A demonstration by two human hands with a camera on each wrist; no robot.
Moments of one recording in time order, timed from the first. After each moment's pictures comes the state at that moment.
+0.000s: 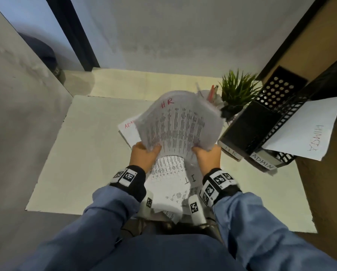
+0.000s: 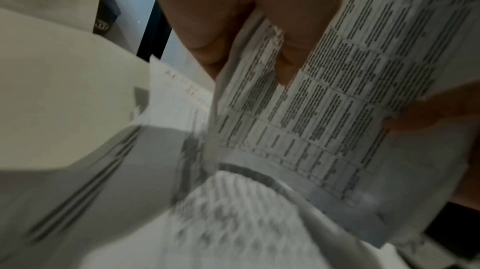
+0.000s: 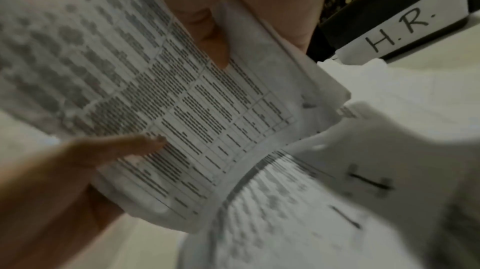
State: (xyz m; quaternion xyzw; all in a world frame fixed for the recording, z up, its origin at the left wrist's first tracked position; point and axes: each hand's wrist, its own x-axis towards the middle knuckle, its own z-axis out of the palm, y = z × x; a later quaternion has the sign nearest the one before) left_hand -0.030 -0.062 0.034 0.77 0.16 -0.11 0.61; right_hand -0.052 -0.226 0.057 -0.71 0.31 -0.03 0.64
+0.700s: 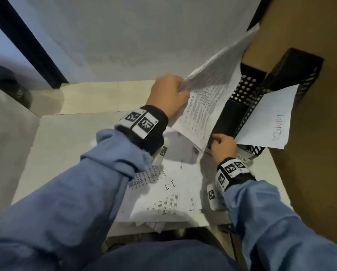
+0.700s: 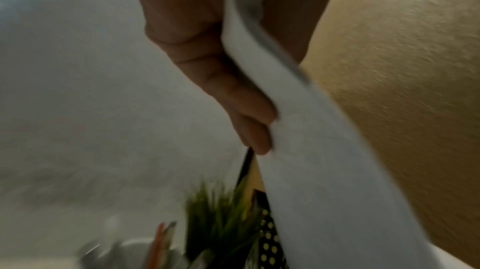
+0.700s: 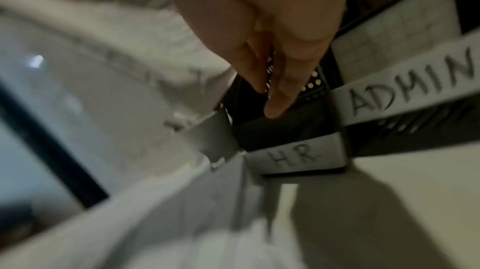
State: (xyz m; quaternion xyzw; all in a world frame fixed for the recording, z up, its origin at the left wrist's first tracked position) left_hand 0.058 -0.198 0.178 0.90 -0.19 -0.04 0.38; right_hand -0.035 -0.351 0.032 -0.84 0.36 -0.04 0.40
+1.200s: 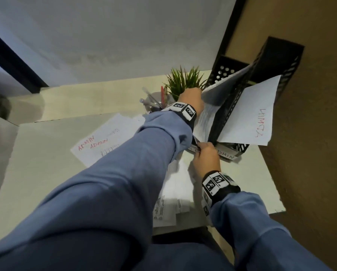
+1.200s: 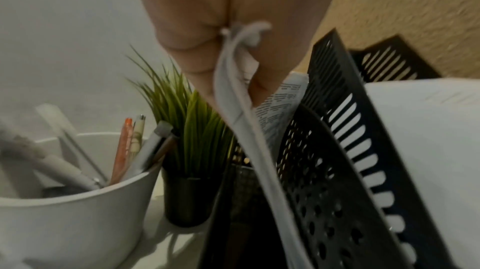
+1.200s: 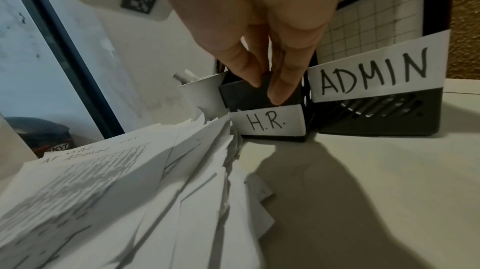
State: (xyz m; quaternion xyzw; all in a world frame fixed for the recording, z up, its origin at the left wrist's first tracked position) left_hand 0.084 -0.331 0.107 0.93 -0.24 -0.15 0.23; right_hand -0.062 -0.354 0.016 -0.92 0.28 0.04 0.28
